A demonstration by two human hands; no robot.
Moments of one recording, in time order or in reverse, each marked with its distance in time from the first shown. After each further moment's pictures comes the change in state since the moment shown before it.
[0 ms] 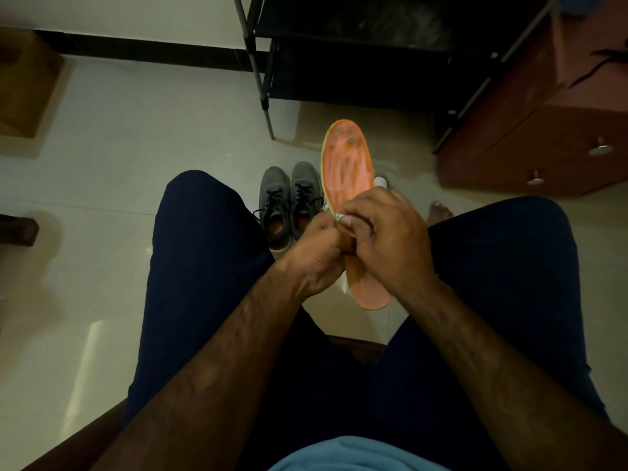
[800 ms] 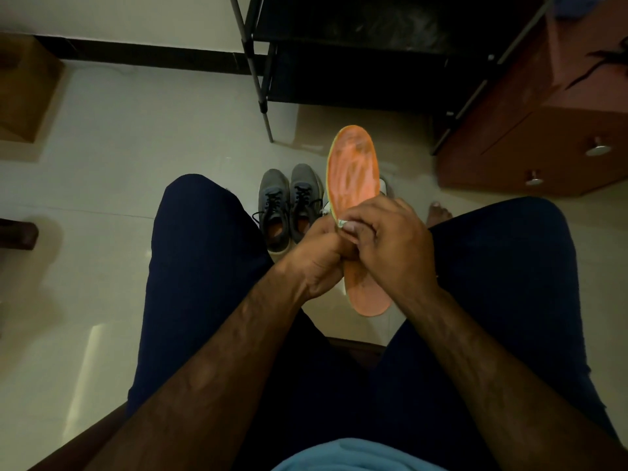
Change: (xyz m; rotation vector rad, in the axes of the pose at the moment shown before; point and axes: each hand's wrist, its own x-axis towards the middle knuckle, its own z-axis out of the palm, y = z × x) left_hand -0.002 -0.001 0.001 0.051 0.032 -0.035; right_hand -0.007 0.003 -0.002 -0.007 0.036 0.051
